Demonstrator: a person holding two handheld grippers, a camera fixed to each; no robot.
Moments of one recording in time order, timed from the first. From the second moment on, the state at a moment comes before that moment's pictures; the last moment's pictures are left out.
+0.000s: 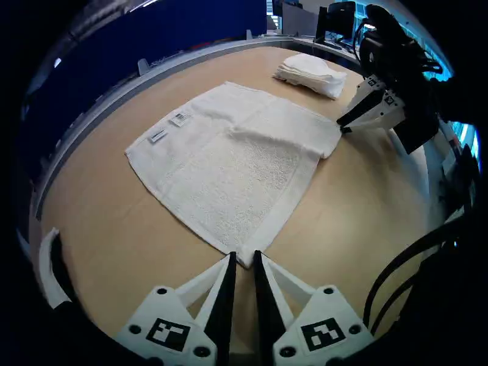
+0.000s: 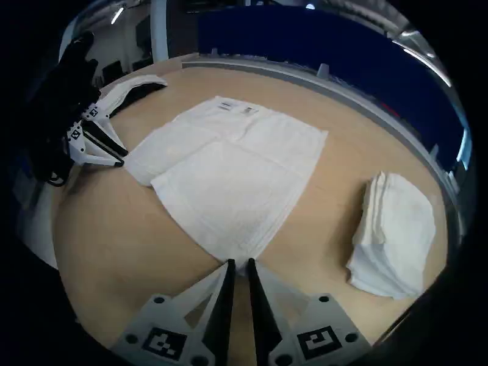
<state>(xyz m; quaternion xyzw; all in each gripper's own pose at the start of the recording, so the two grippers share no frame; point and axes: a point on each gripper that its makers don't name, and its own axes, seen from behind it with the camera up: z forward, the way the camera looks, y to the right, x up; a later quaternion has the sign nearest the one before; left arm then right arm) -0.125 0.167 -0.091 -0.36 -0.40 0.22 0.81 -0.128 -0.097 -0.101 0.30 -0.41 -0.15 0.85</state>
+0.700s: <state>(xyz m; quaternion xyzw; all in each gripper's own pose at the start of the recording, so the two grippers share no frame) -0.121 0.153 -0.081 -0.34 -0.40 0.23 0.82 -0.116 -0.096 -0.094 0.30 -0.40 -0.14 0.86</state>
